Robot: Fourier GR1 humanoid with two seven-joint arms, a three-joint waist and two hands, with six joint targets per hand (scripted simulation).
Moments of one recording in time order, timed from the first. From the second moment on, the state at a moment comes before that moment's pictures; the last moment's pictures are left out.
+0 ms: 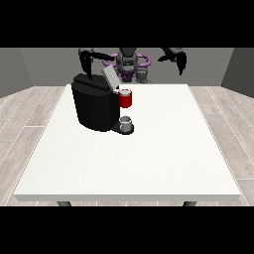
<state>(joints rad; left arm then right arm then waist) -0.32 0.03 0.16 -1.23 -0.15 -0.30 -0.14 -0.54 -0.19 -0.21 -1.10 -0.06 0.01 0.11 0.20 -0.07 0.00</state>
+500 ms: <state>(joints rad) -0.25 0.06 0.16 -1.34 -0.12 -0.27 -0.13 -0.62 -0.16 -0.15 -1.06 -0.04 0.02 0.09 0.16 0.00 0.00</state>
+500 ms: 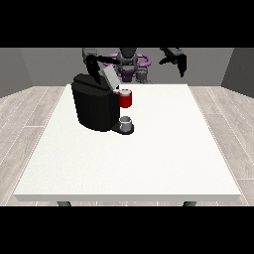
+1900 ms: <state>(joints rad) -0.29 0.09 0.12 -1.40 -0.12 -0.25 -0.10 -0.86 -0.23 -0.09 -0.99 0.10 -0.04 0.21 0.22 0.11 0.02</state>
